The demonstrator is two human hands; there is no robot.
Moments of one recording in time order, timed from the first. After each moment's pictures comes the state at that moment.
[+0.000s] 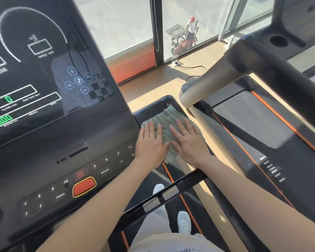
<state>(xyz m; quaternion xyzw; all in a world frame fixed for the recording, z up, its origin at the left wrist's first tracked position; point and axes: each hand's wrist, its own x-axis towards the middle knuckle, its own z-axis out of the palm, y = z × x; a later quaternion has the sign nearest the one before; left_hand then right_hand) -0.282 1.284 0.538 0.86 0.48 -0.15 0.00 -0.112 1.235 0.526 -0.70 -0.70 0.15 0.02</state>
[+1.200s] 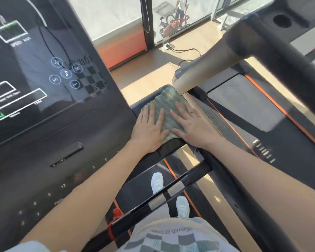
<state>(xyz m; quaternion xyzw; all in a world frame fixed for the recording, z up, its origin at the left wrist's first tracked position) -0.288 1.335 0.546 0.90 0.40 -0.18 0.05 -0.097 1.270 0.541 -0.67 -0.72 0.20 0.00</state>
